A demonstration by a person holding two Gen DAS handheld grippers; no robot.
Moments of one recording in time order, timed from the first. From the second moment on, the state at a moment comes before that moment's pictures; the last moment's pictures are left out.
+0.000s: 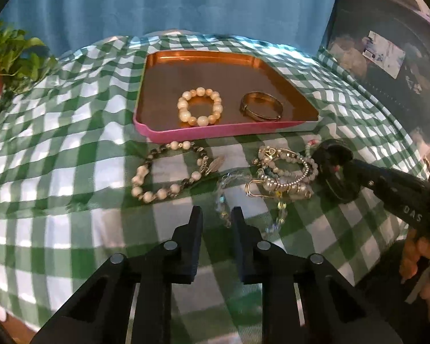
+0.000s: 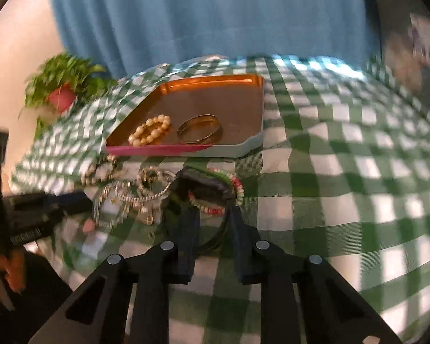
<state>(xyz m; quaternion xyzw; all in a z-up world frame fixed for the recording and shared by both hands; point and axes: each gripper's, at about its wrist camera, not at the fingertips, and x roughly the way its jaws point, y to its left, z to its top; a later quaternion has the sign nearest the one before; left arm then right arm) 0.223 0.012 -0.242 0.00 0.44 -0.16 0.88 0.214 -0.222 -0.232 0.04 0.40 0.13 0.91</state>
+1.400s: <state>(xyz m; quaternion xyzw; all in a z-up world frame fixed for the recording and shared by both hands) 0.186 0.037 -0.204 -0.05 0.41 -0.11 0.91 0.184 -0.256 -0.218 0.08 0.39 0.11 0.91</state>
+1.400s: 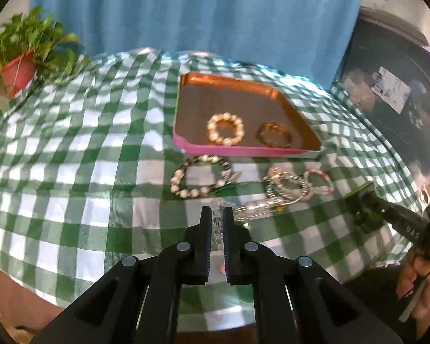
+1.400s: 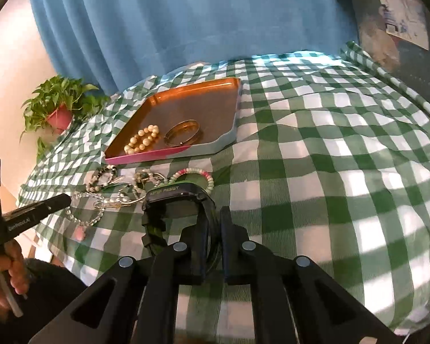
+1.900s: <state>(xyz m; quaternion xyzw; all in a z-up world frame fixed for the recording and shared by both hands) 0.115 0.015 -0.079 -0.05 0.30 -0.15 0.94 0.115 -0.223 -0.133 0.06 0.32 0.14 0.94</state>
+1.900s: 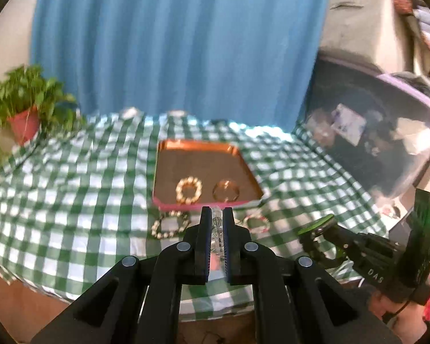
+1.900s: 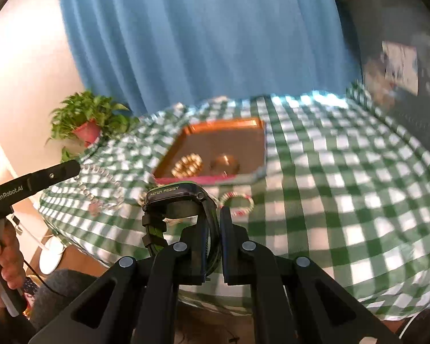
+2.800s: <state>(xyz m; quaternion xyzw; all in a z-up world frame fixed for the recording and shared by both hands) 0.091 -0.015 -0.027 -0.03 0.24 -0.24 0.94 0.075 -0.192 -0.057 0.05 0.23 0.17 0.96</state>
